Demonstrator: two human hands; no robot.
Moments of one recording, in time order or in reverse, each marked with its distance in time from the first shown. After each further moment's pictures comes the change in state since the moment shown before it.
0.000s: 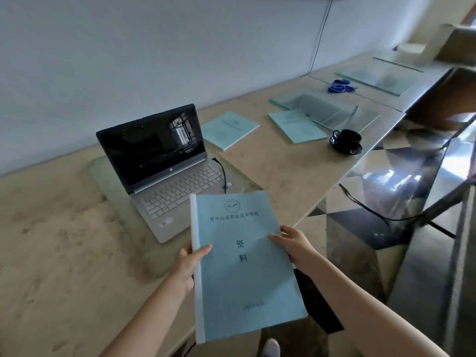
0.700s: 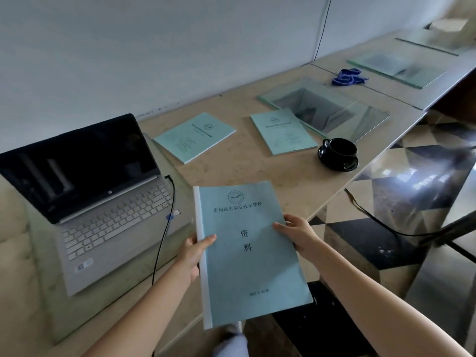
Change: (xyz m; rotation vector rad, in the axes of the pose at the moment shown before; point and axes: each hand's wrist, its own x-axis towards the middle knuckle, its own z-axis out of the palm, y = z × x) left_hand 0.129 0.018 0.223 0.030 0.138 -0.049; right_hand 0.172 -0.084 -0.177 -0.071 -0.052 0.029
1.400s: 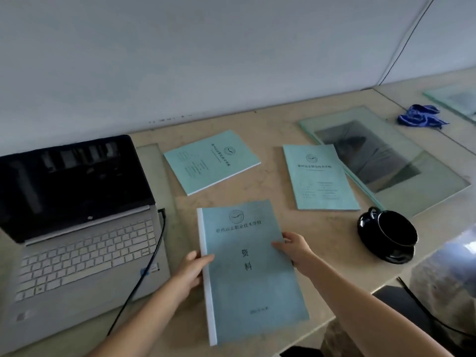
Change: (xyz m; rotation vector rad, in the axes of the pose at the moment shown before) left_hand 0.146 0.058 0.065 -0.030 0.128 -0.149; right_hand 0.232 -0.077 -0.005 -0.280 -0.123 0.128
